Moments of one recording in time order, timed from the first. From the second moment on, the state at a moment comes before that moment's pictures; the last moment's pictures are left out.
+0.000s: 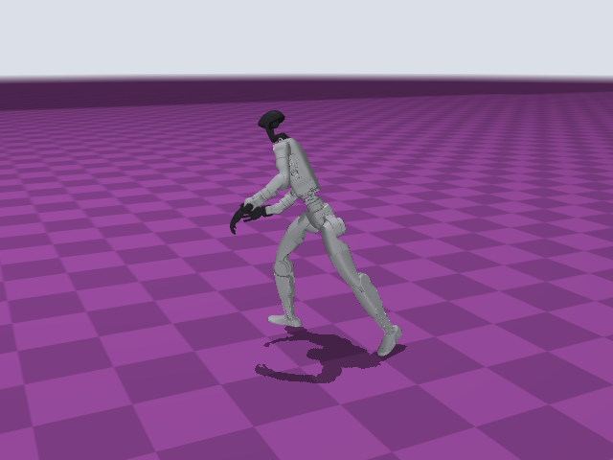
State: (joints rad) left arm -0.29 0.42 0.00 0.45 0.56 -0.24 -0.29; right arm -0.35 -0.30 0.31 0.48 0.35 -0.48 0.33; waist -0.48 0.42 0.04; left_leg -0.10 0.25 0.40 0.14 0.02 -0.26; right_leg -0.88 -0.67 -0.59 0.69 -0.22 -0.15
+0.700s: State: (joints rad) left arm -0.58 -0.18 -0.22 0.10 -1.18 -0.27 -0.59; right arm -0.44 -0.23 0.12 -0.38 1.10 -0.54 0.18; waist -0.44 0.11 0.11; left_leg -0.45 0.47 0.23 0.14 -0.22 -0.06; right_leg -0.01 0.17 0.38 0.39 -0.38 -0.16
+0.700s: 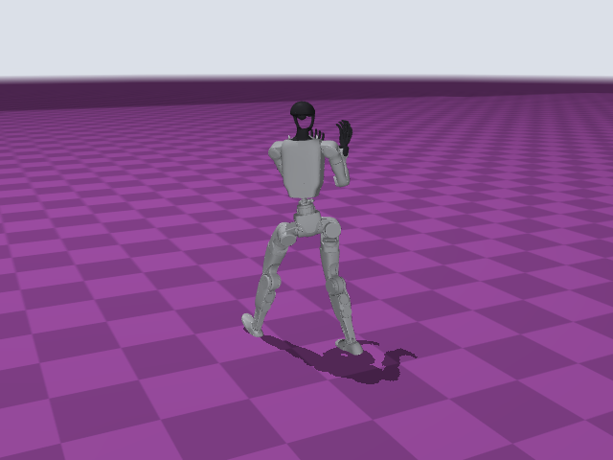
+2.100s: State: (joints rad) left arm -0.58 0.88 0.32 0.63 0.50 -0.73 0.21; right arm -1.29 -0.37 0.30 1.09 -1.19 -0.45 -0.47; waist 0.28 -0.04 -0.01; left_leg -0.58 0.16 0.06 0.32 -0.04 -0.13; right_leg 0.24 -0.10 -0.51 0.10 -0.30 0.13
